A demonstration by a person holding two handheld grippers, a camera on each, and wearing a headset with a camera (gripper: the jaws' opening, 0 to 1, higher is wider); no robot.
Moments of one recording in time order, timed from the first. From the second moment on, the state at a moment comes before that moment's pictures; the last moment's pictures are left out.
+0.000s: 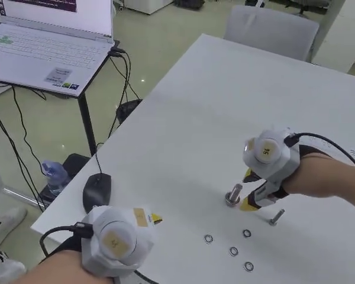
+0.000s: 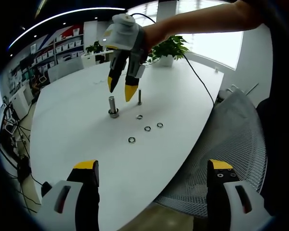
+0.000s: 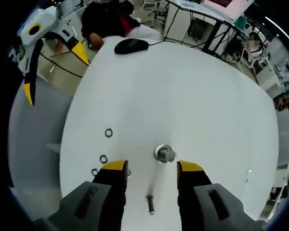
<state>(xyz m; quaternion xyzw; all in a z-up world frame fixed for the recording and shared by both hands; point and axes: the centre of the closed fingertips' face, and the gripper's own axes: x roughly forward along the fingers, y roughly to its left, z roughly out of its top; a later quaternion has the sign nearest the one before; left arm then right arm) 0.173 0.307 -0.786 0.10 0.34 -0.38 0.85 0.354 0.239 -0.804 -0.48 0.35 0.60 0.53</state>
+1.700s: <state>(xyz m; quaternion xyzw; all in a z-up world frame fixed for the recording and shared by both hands) 0.183 0.318 -0.789 0.08 0.34 -0.36 0.86 0.324 0.196 -0.878 -0.47 0.39 0.60 0.52</state>
